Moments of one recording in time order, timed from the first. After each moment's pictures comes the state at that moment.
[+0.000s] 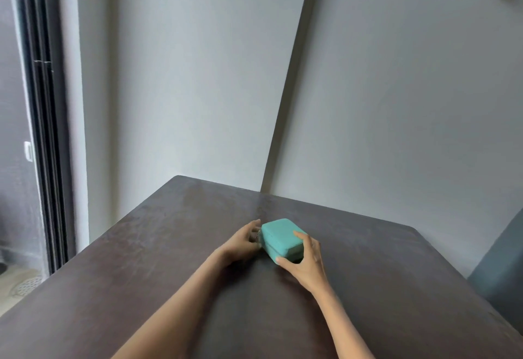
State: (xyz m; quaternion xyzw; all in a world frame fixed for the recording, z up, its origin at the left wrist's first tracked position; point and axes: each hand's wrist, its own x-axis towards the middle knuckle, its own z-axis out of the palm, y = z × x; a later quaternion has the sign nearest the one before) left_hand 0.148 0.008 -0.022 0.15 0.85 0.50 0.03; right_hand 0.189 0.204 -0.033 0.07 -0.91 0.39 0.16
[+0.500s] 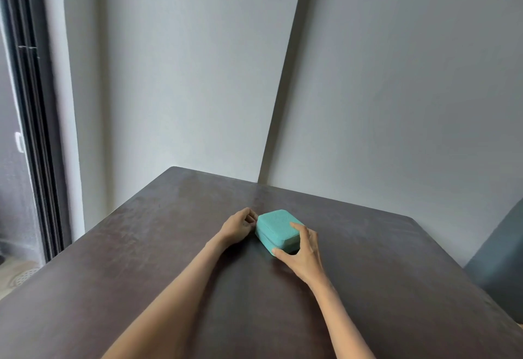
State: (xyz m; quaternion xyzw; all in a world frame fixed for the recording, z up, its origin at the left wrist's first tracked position) left_hand 0.125 0.009 -0.020 0.10 0.88 0.46 -0.04; right_hand 0.190 0.203 -0.032 0.07 -0.91 0.39 0.15
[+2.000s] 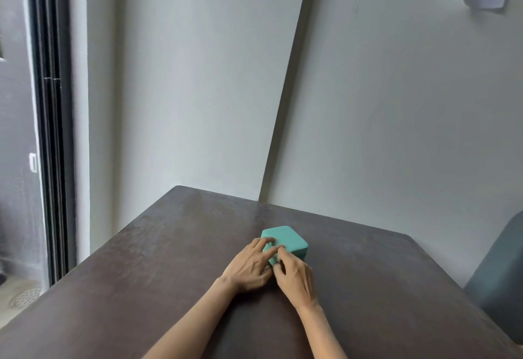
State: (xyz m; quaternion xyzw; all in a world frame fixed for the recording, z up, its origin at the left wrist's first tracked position) left_hand 0.181 0.031 -0.028 0.30 0.92 0.19 -0.19; right_hand 0.206 0.178 -0.028 0.14 -0.93 0.15 0.30
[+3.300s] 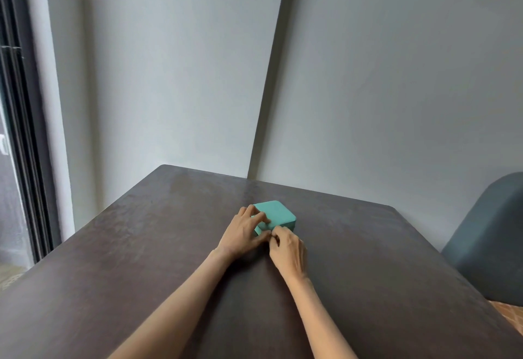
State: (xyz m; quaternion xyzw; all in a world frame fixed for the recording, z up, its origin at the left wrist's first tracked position) left_hand 0.174 0.044 -0.024 0.24 0.91 0.26 -0.21; right_hand 0.217 0.179 -0.028 0.04 -0.94 0.21 0.27
